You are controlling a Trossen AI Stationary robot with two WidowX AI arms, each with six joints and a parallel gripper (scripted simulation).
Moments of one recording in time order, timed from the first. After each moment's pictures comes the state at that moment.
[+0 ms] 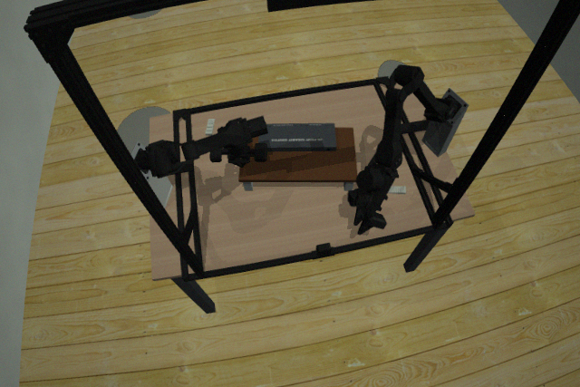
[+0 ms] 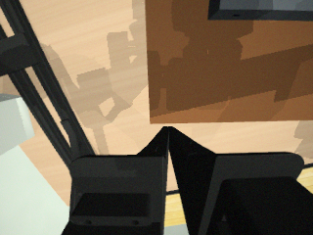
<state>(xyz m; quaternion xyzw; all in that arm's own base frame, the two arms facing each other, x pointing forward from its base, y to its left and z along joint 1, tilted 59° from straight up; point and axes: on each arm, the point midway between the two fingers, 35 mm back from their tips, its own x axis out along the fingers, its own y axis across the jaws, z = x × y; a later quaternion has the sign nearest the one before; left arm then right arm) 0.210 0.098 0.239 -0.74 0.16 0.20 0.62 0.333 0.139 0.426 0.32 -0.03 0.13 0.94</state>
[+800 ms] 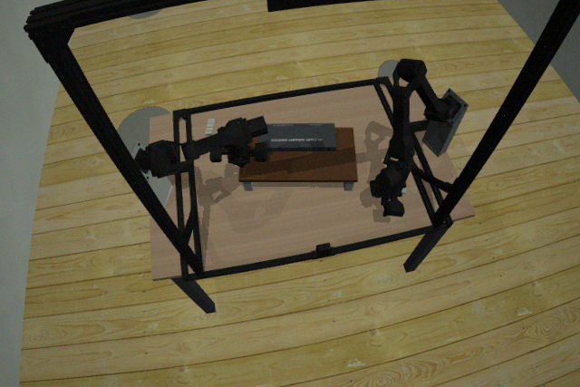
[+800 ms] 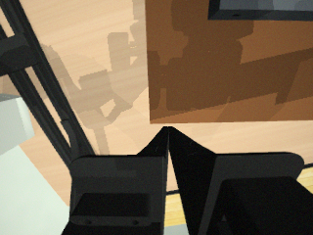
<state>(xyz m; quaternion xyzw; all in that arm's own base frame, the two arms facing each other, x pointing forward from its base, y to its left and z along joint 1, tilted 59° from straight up) 0.210 0.098 0.239 -0.74 0.16 0.20 0.62 0.320 0.118 0.274 0.33 0.13 0.03 0.94</state>
